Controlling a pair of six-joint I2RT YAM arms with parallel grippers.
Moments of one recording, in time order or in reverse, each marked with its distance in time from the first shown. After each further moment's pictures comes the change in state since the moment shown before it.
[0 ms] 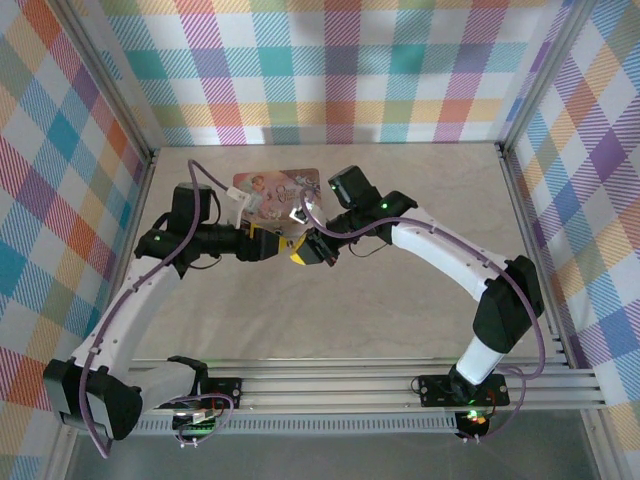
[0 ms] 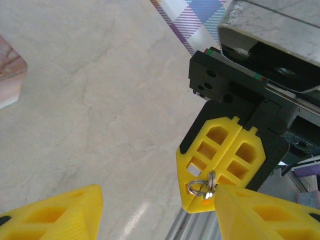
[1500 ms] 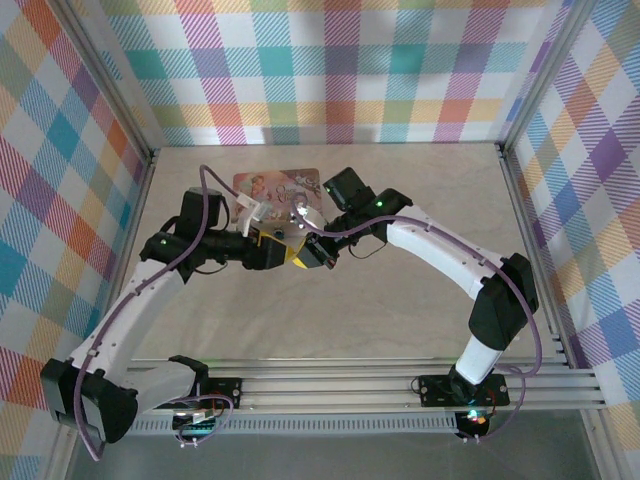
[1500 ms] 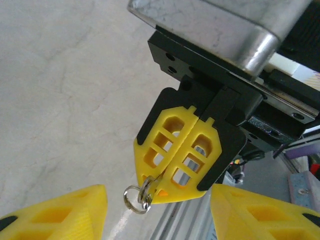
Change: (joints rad) left arm -0.060 -0.012 -0.016 -0.018 0.003 0.013; right arm 0.028 0.029 0.050 -0.110 0.094 -0.033
